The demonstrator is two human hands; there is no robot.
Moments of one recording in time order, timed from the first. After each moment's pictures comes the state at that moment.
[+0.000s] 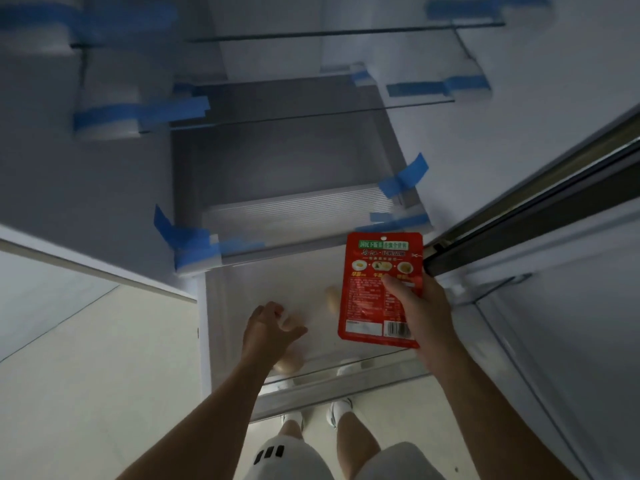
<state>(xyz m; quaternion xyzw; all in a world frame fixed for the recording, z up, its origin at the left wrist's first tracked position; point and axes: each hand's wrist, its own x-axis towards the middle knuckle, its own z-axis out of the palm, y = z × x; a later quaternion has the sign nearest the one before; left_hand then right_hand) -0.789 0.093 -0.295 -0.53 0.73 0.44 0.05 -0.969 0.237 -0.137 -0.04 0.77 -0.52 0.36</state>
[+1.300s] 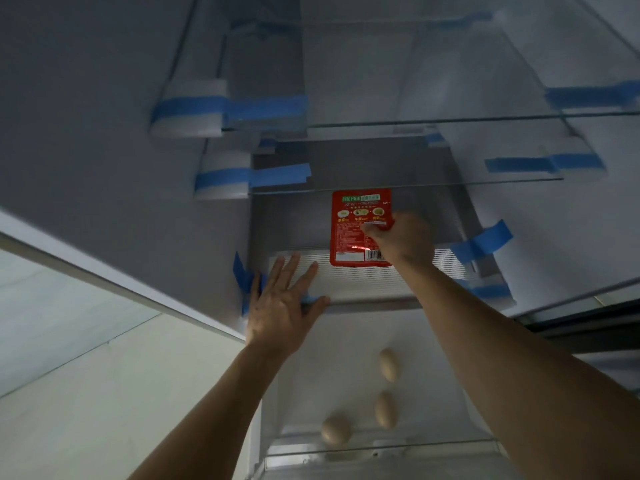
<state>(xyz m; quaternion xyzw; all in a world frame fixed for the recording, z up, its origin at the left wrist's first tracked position) -0.804 -0.025 -0.188 -0.41 0.89 0.17 0.07 -1.035 0.012 -0.176 -0.31 0.89 -0.28 0.17</state>
